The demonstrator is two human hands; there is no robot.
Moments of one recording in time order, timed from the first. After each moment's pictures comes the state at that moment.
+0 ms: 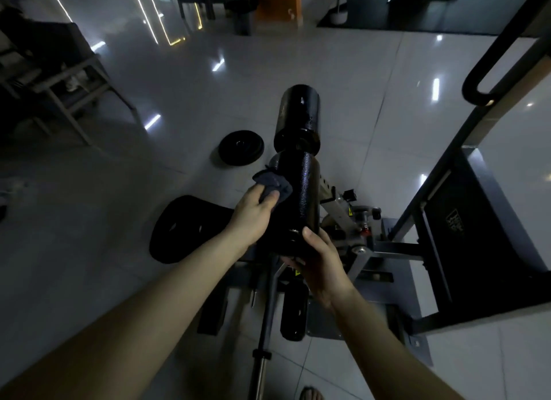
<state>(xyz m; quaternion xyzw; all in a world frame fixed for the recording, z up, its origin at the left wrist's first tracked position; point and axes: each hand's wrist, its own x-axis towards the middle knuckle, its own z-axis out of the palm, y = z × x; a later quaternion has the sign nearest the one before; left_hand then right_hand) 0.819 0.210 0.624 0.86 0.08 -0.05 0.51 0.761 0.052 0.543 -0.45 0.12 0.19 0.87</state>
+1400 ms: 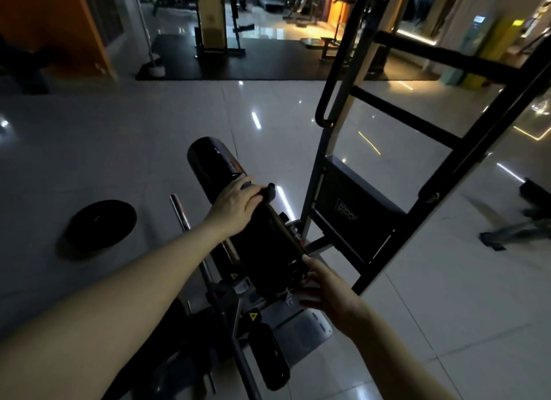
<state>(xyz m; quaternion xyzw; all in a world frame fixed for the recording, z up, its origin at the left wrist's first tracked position) 0.991 0.221 0.608 0.85 -0.43 -0.01 0.29 0.733 0.100 0.576 -0.60 0.33 0.02 0.73</state>
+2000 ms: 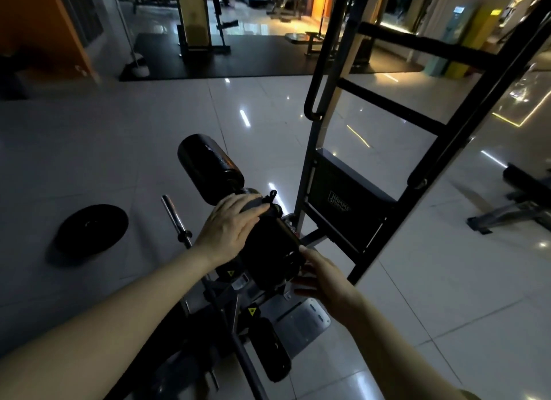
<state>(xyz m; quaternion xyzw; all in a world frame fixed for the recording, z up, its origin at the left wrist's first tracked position) 0.940 0.261 0.602 0.79 -0.55 0.09 0.26 0.734 0.110 0.578 -0.58 0.35 -0.02 0.74</state>
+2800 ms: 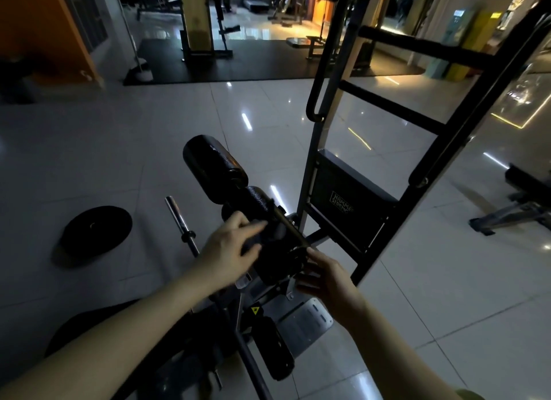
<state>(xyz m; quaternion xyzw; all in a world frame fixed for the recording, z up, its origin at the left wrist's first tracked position) 0.886 0.300 0.623 0.82 -0.47 -0.03 0.33 0.721 0.123 0.584 -0.56 0.33 -0.06 0.76</state>
